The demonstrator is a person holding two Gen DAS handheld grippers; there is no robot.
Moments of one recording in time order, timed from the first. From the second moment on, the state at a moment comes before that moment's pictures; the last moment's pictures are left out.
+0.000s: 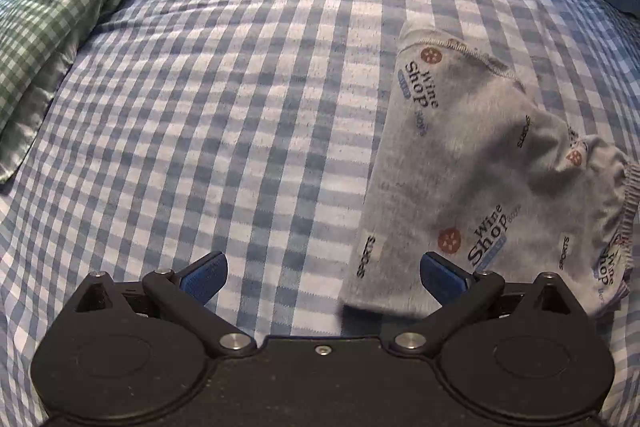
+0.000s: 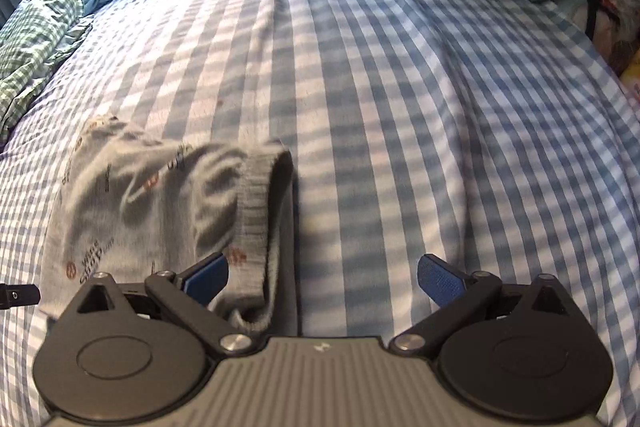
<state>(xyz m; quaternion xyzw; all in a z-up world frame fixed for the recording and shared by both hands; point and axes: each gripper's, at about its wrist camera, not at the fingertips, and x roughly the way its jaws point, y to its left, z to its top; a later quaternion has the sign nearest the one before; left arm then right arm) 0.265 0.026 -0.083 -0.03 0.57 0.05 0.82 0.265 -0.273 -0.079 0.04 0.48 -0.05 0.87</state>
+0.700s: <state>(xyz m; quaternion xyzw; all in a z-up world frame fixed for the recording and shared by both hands) 0.398 0.023 -0.132 -0.02 0.56 0.06 0.82 0.348 -0.274 -0.123 -0.02 0.49 -0.07 0.87</state>
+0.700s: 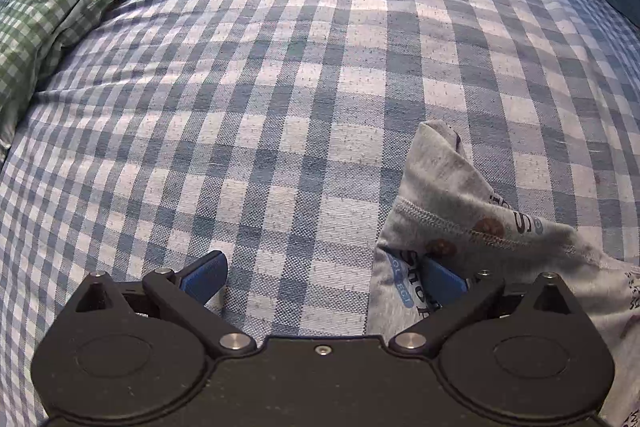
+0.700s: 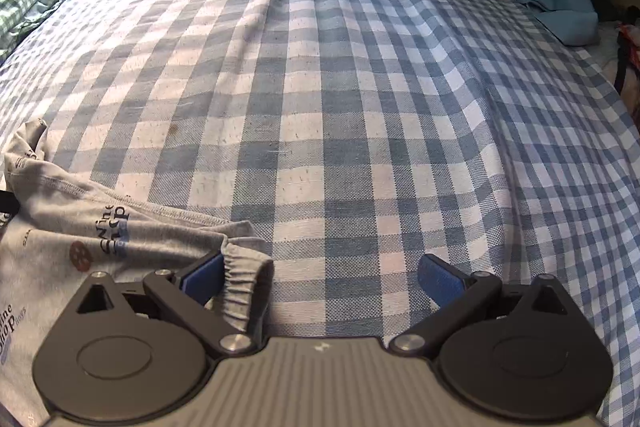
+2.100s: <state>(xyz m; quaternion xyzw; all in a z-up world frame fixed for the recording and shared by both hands) 0.322 0.015 -0.140 -0.09 0.57 -0.03 0.82 0.347 -0.321 -0.144 0.23 0.51 0.13 0.82</state>
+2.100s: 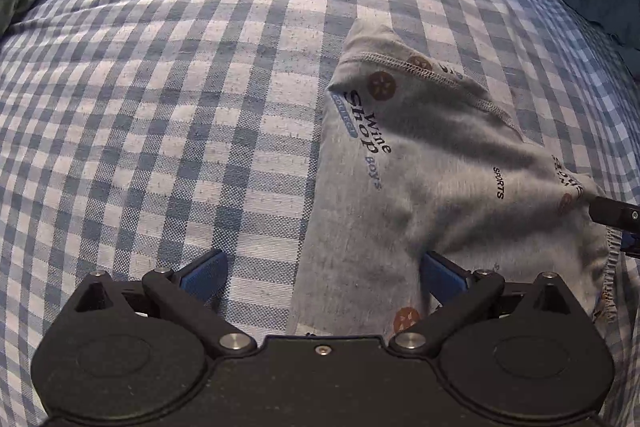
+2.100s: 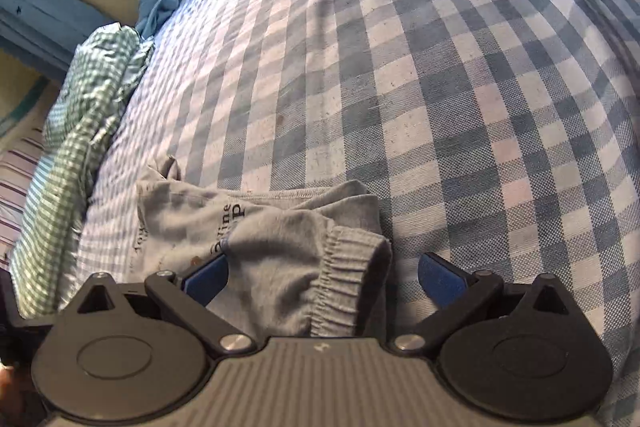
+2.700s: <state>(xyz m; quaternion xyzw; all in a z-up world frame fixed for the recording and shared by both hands) 0.299 0.033 -0.127 -0.13 0.60 -0.02 0.79 0.315 -0.315 -0.137 0.23 0.50 0.09 0.83</state>
